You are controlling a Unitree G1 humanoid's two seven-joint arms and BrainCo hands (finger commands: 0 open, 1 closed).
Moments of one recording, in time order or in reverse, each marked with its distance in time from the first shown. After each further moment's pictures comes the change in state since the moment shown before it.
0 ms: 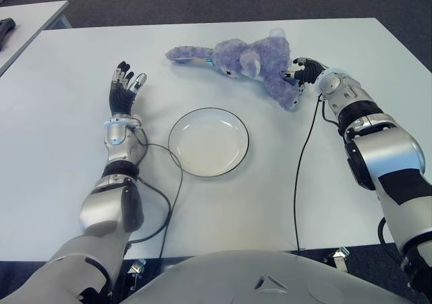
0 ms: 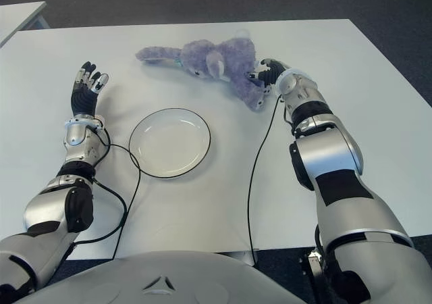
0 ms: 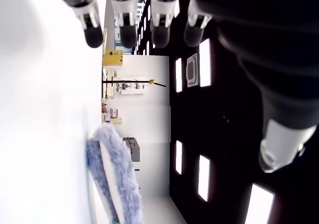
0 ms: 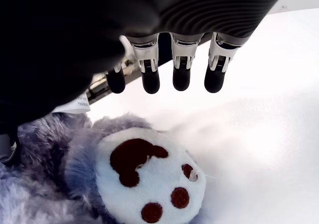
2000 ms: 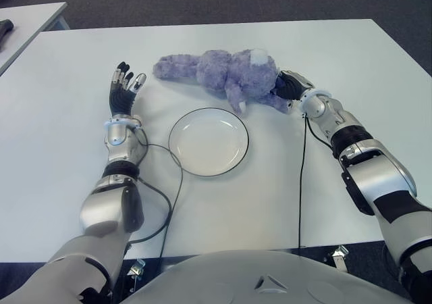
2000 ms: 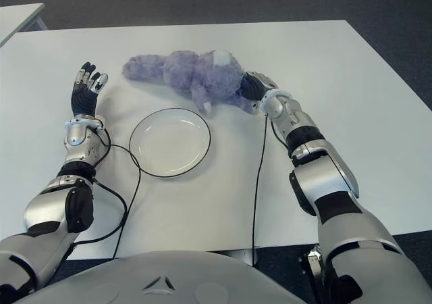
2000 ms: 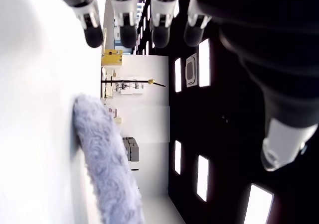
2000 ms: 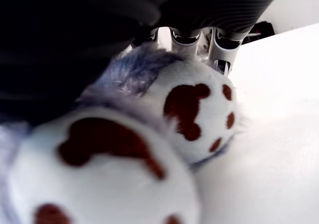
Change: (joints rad) left arm 0.002 -0.002 -0.006 0.000 0.000 0.000 0.013; right arm 0.250 0.000 0.095 -0.239 0.076 -0.262 -0.105
